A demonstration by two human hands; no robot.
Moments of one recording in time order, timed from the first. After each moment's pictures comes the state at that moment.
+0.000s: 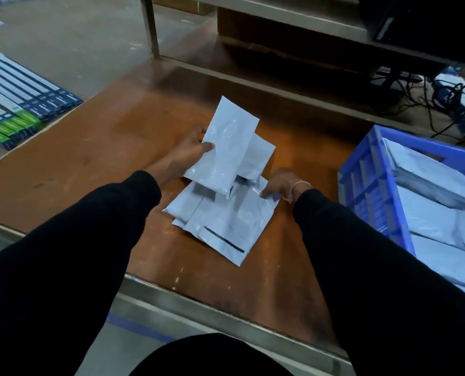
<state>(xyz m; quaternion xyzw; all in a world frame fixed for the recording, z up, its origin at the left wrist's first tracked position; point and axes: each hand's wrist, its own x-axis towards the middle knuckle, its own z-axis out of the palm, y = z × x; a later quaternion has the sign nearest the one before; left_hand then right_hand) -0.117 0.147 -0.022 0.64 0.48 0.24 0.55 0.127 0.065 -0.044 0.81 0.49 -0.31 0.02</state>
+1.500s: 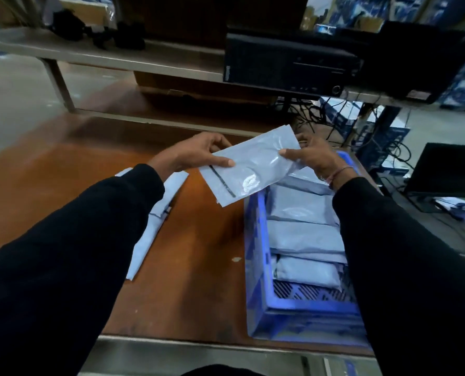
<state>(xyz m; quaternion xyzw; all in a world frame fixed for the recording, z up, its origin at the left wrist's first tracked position) 0.104 0.044 0.099 0.85 0.28 0.13 0.43 0.375 -0.110 0.100 0.72 0.43 -0.25 -0.48</state>
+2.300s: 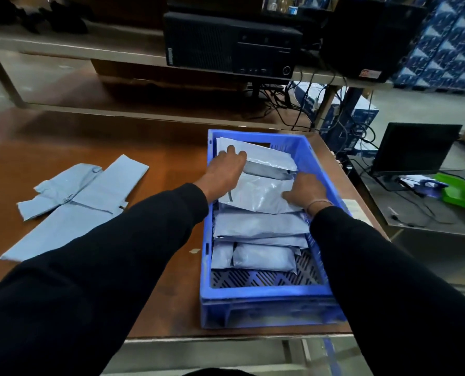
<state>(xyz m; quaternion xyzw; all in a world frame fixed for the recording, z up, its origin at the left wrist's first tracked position) 0.266 -0.061 0.033 0.96 0.27 0.10 -0.02 0.438 -0.210 0.014 0.92 0.38 -0.03 -0.05</state>
